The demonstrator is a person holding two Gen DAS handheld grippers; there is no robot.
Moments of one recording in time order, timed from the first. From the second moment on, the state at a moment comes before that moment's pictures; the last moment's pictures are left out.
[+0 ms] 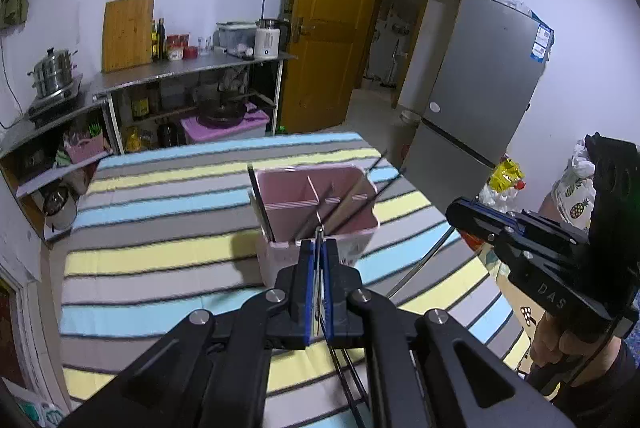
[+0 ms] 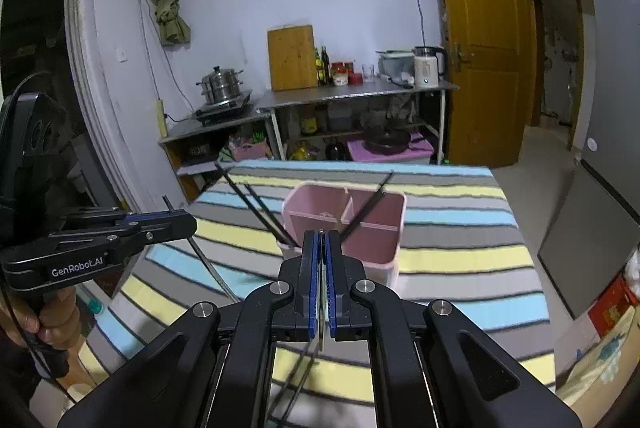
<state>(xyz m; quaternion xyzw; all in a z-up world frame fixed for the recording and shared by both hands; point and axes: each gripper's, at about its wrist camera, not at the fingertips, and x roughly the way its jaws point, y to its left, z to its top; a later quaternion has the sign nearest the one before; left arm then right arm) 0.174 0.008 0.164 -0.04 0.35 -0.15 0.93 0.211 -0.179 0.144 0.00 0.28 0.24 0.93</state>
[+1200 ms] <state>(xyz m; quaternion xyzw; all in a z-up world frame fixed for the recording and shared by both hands) 0.261 0.014 0.183 -0.04 0.33 -0.14 0.93 0.284 -0.154 0.162 0.01 0.24 0.23 0.94</state>
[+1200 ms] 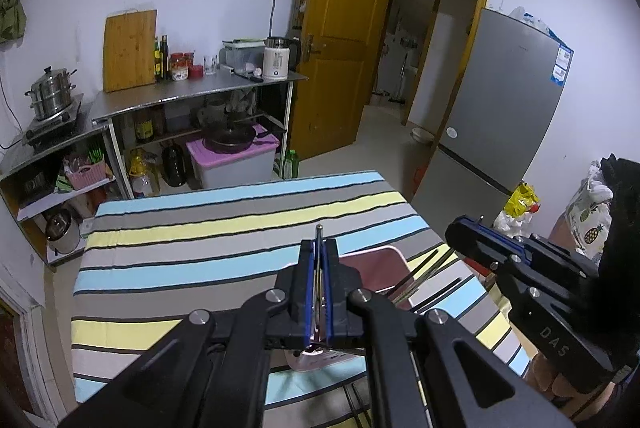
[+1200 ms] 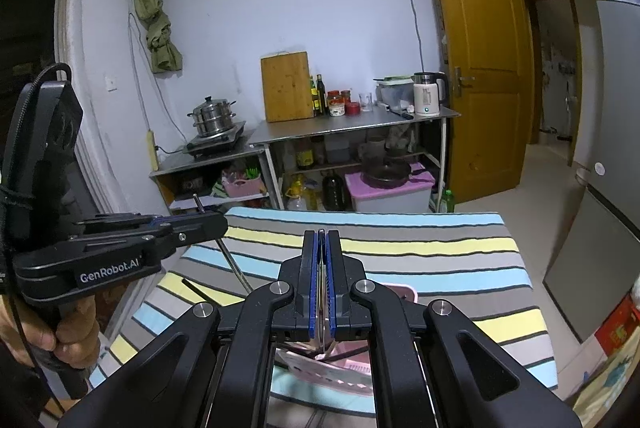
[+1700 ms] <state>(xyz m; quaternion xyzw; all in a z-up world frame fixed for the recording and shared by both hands) 0.273 0.015 0.153 -0.05 0.36 -0.14 0.92 0.294 -0.149 0.129 0.01 0.29 0.23 0.93</state>
